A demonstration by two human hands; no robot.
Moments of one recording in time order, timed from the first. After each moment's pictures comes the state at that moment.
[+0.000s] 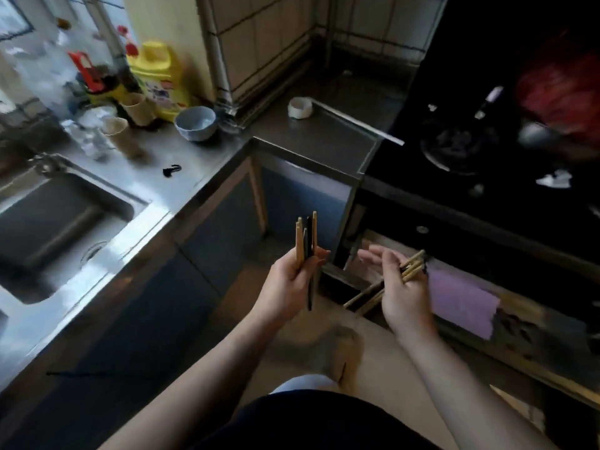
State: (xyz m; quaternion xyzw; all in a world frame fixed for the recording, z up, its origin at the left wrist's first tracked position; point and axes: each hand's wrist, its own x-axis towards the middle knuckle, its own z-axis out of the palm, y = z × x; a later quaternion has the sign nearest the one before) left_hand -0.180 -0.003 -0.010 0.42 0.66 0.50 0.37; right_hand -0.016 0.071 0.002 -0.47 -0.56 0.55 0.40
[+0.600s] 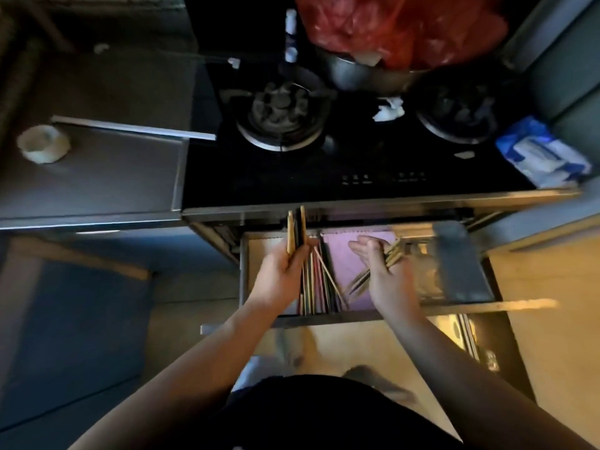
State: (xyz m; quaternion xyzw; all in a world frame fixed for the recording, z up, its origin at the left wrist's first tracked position) left_hand -0.001 0.289 -0.075 0.50 0.60 0.33 0.53; right_hand 0.176 0.269 -0.055 -0.70 -0.44 0.42 0.37
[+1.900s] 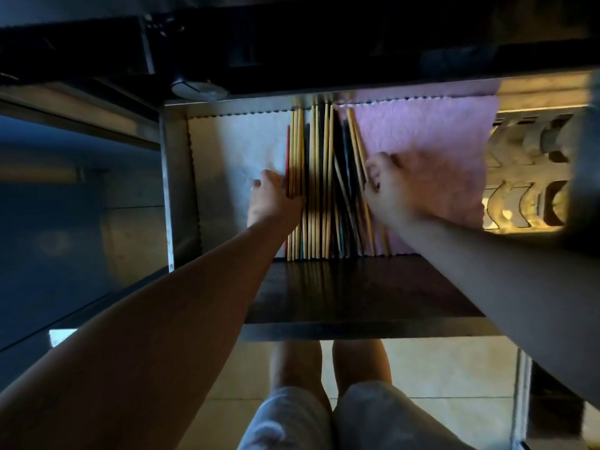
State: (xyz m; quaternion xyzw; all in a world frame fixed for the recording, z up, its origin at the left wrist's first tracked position) left_hand 0.040 0.352 -0.453 0.43 0.79 0.01 0.43; right_hand 0.239 0.355 -0.465 -0.71 -0.60 0.35 0.08
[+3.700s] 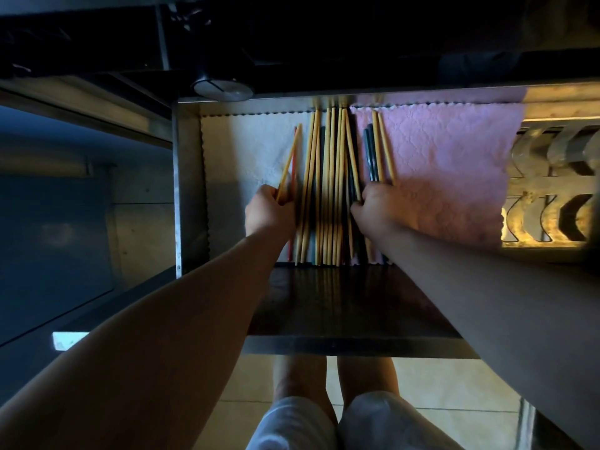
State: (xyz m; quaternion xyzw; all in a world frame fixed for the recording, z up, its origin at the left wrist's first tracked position) left_hand 0.018 0.342 -0.461 0.36 0.83 0.03 0.42; right_hand 0.196 0.348 -0.473 -0.75 -0.57 0.34 -0.07
